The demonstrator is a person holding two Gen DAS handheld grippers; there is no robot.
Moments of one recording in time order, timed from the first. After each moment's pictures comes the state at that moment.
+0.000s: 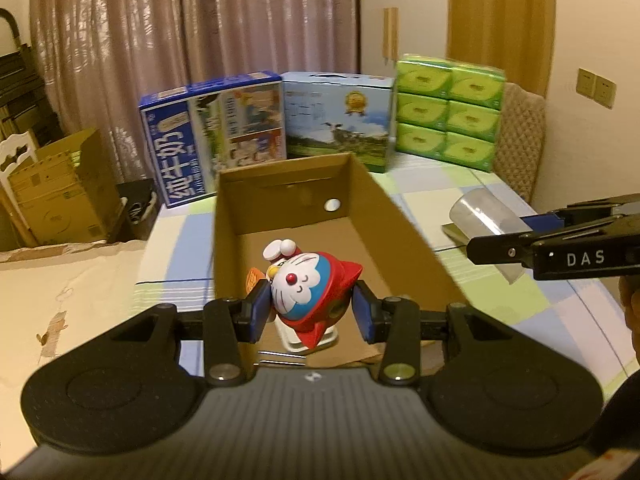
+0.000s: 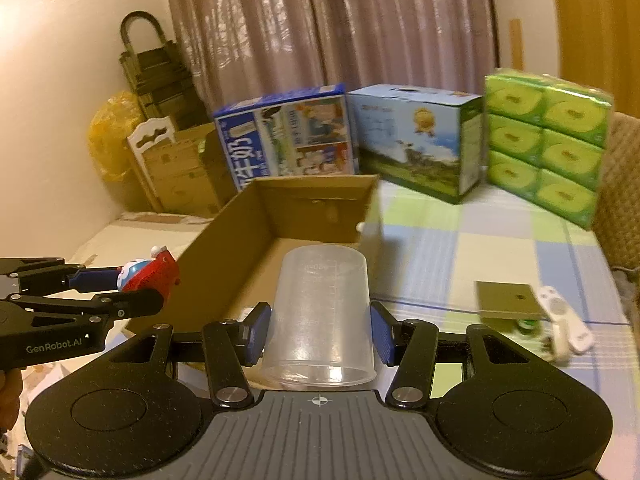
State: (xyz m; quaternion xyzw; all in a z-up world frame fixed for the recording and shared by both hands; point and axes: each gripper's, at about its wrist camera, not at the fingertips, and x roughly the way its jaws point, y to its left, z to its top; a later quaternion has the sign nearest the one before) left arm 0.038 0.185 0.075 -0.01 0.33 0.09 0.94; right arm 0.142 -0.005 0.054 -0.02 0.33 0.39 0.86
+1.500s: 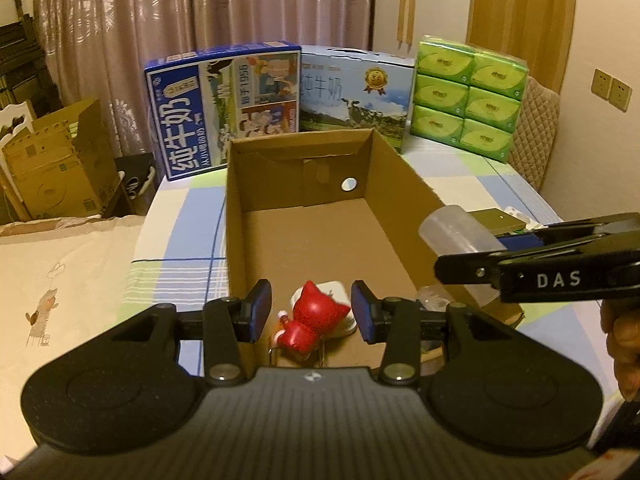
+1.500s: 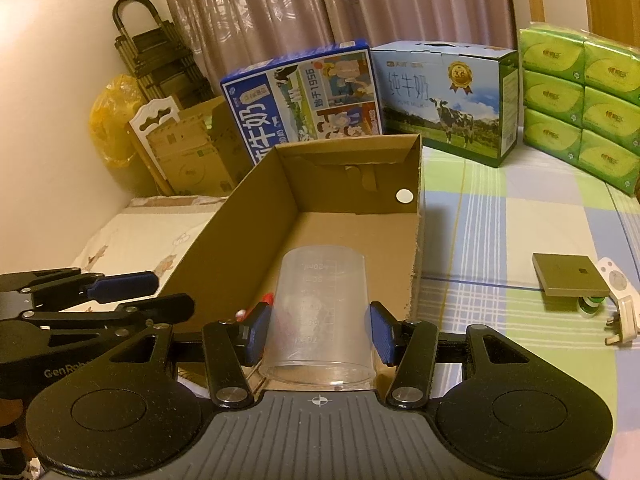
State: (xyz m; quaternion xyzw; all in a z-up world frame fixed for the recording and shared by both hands) left arm 0.057 0.217 0.047 -0.04 0.35 0.09 0.93; right arm 0.158 0.052 0.024 0.00 0.38 0.39 0.84
